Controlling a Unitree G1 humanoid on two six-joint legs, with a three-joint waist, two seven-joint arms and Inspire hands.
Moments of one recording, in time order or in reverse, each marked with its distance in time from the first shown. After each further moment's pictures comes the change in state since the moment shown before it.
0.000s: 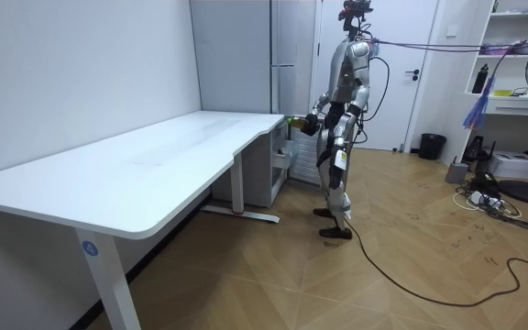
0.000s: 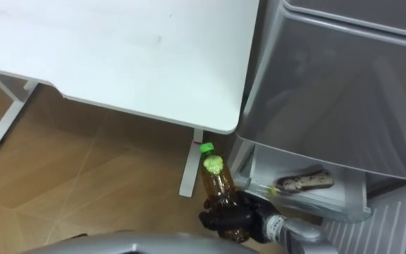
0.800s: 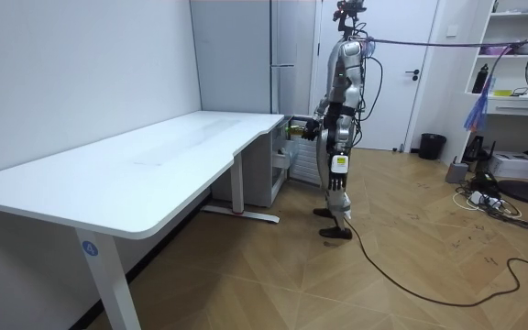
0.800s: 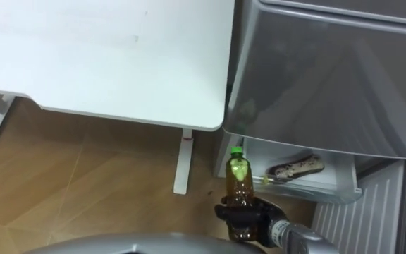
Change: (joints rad) left arm -0.079 0.016 -0.186 0.143 0.565 0.145 -0.265; right arm -0.127 0.016 -0.015 0.341 0.226 -0.030 -0.218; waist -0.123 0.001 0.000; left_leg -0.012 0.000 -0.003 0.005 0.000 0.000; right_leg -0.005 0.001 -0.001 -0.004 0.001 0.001
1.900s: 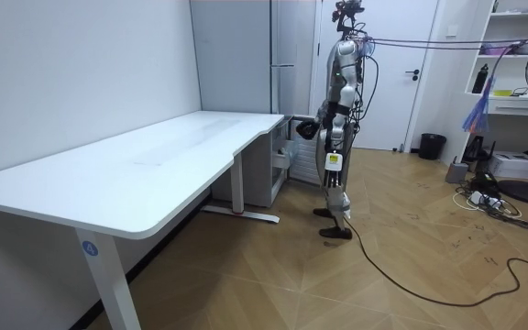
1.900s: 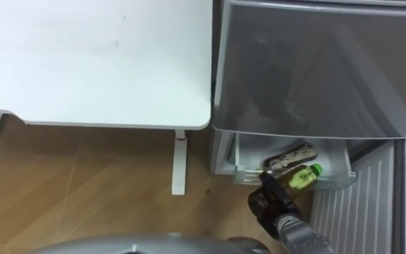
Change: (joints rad) left arm 0.032 -0.043 -0.019 -0.008 0.098 0.048 -0.068; right arm -0.026 0.028 -0.078 0.038 1.018 -0.048 -0.462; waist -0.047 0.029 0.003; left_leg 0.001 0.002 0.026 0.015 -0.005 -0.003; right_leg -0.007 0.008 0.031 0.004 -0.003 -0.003
